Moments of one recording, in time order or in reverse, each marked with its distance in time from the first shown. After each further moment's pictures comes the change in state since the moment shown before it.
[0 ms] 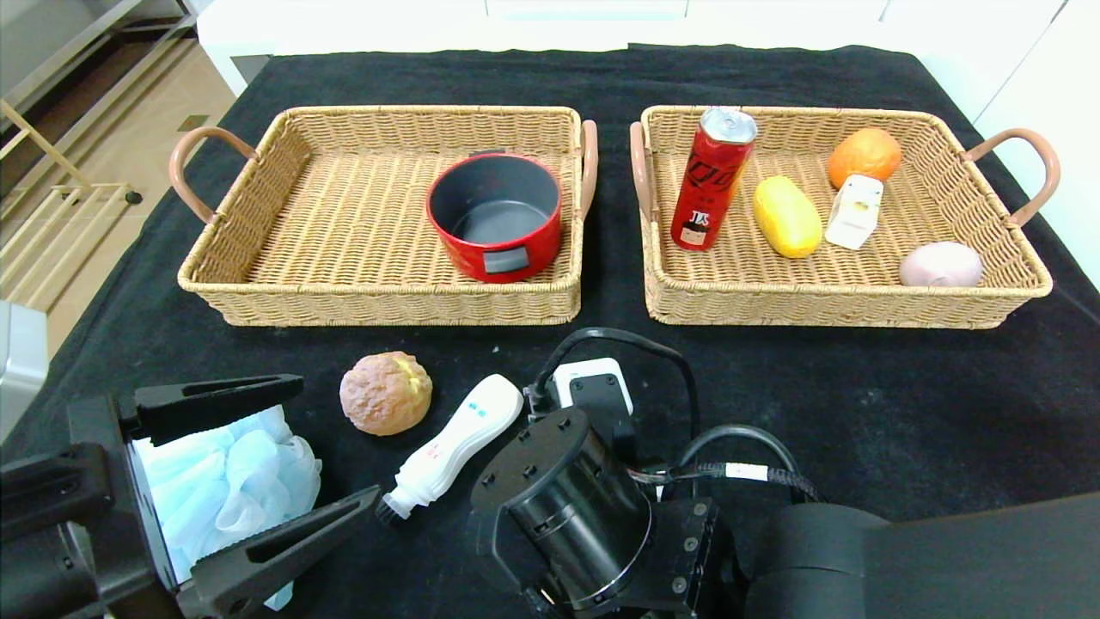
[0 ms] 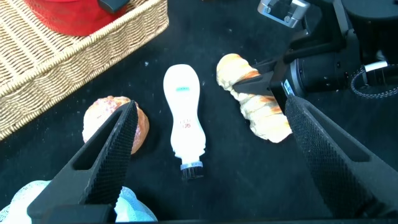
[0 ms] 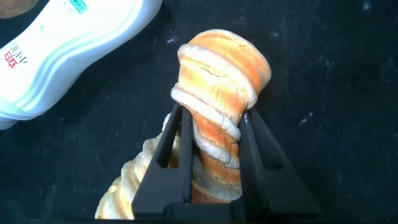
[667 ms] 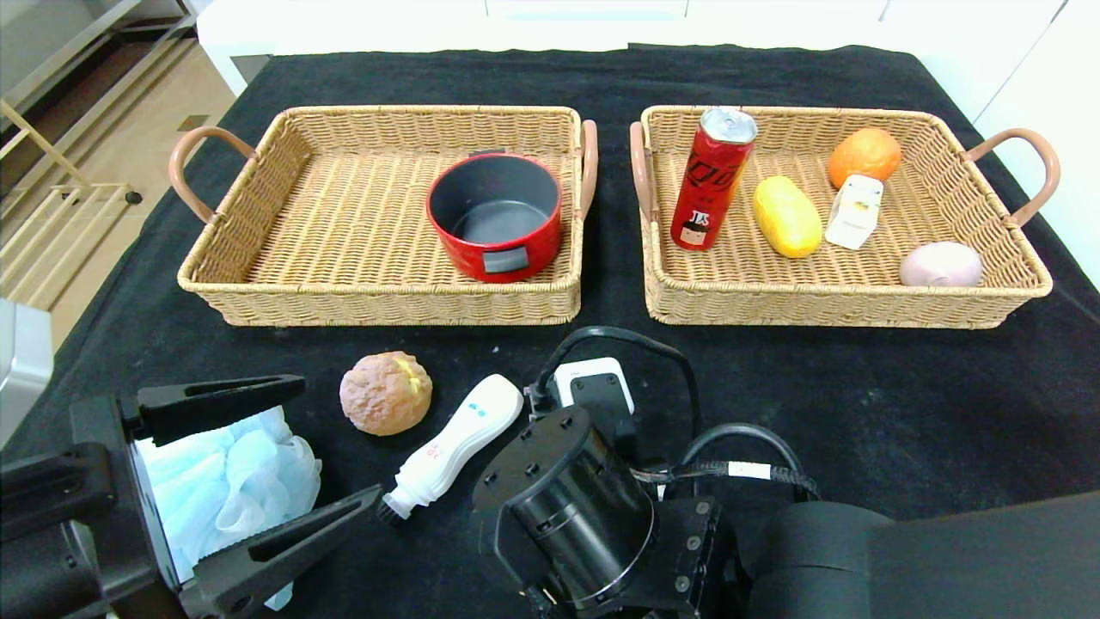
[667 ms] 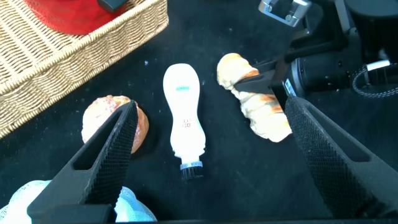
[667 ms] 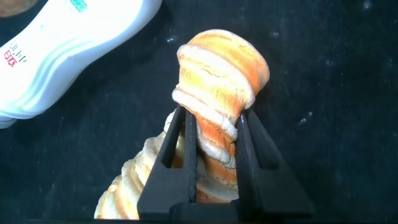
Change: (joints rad) left arm 0.000 0.003 -0.001 0.000 0.000 -0.003; right arm 0.001 -0.007 0.001 0.006 0.001 -0.003
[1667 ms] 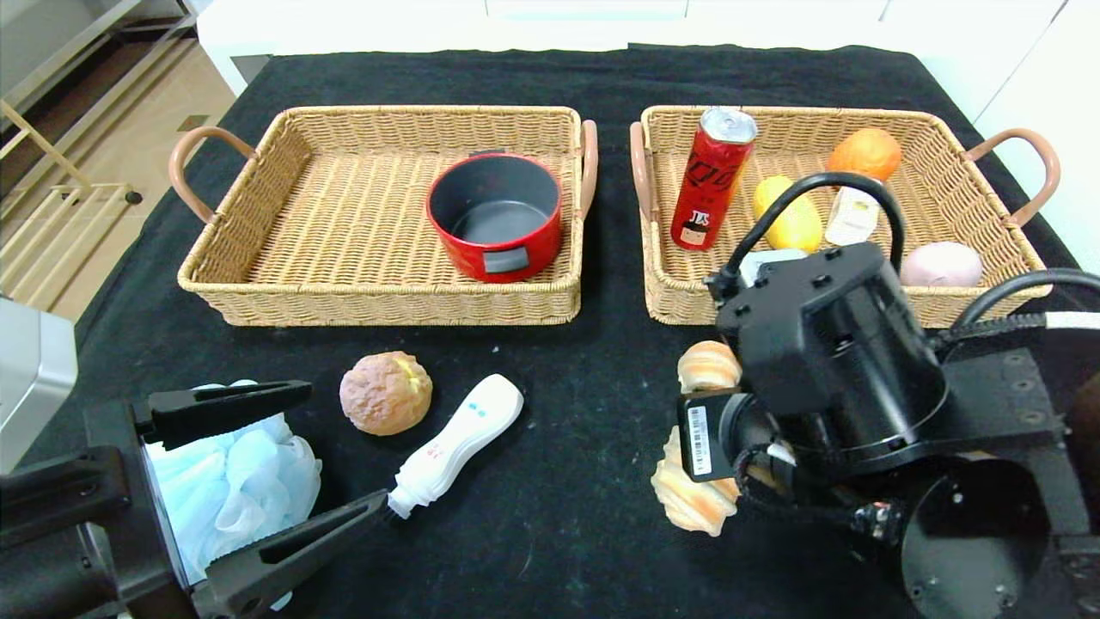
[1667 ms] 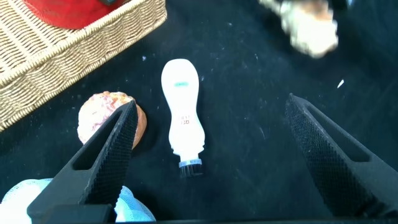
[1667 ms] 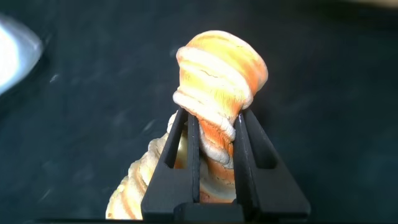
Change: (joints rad) left arm -0.001 0.012 0.006 0.000 0.000 0.003; right arm -0.159 -0.300 0.062 0.238 0.003 -0.069
